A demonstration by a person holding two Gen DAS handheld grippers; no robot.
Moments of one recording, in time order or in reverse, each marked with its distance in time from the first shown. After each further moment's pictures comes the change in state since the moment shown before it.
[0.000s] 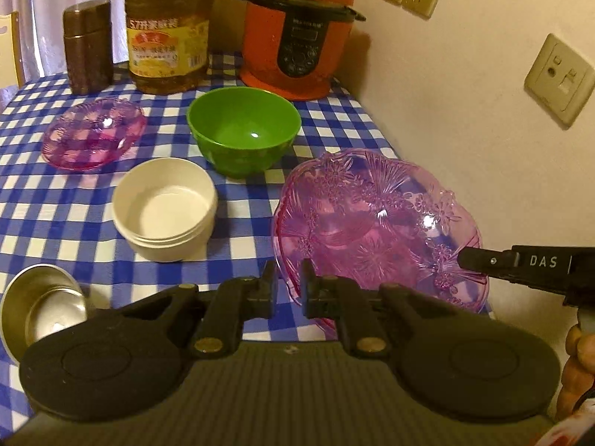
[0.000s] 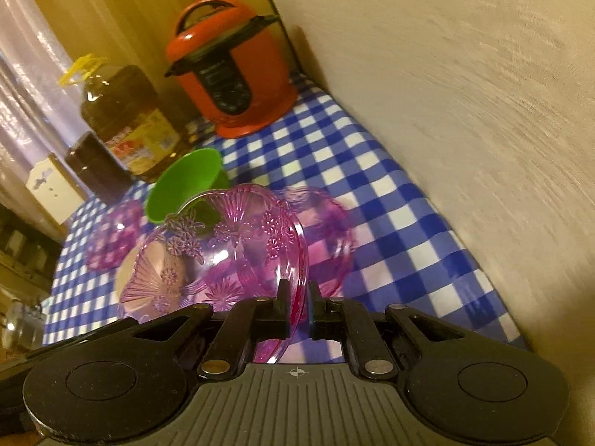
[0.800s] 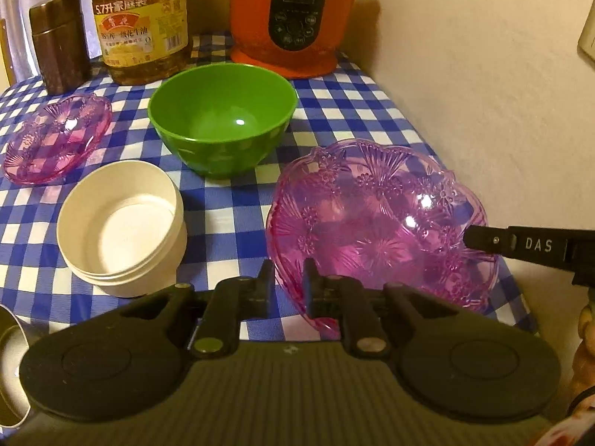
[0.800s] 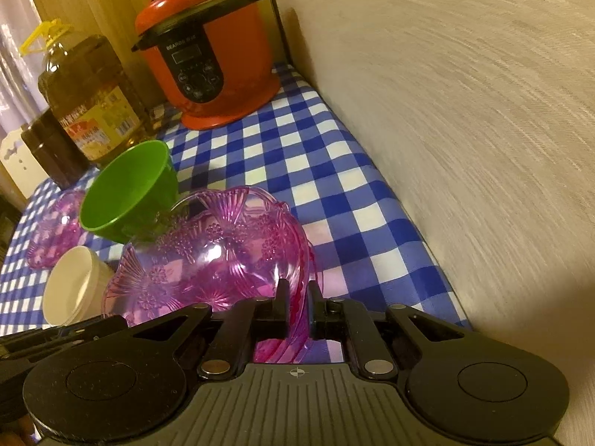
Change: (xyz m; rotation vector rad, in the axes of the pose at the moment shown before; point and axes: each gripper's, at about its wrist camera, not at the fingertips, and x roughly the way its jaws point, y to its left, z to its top) left arm 0.084 -0.015 0.015 0.051 0.043 0.058; right arm 0.083 -0.018 0.031 -0.119 0.014 -0.090
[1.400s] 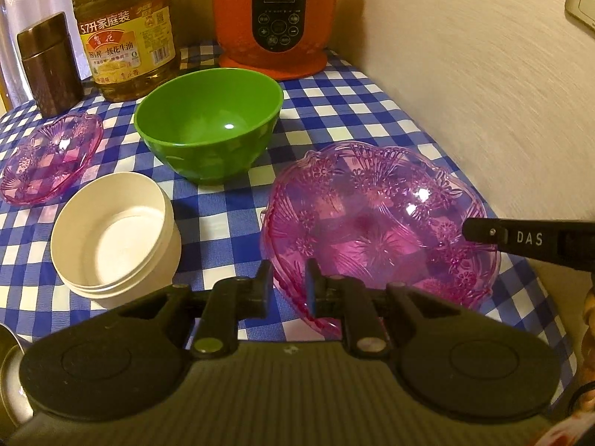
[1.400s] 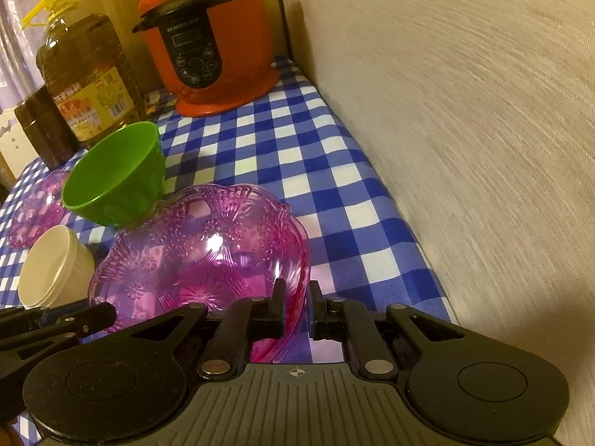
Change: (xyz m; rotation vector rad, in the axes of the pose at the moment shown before) left arm 0.006 -0.012 -0.006 0.083 -0.026 0.029; right arm 0.014 -0.003 -0.010 -0.064 -0.008 -0.039
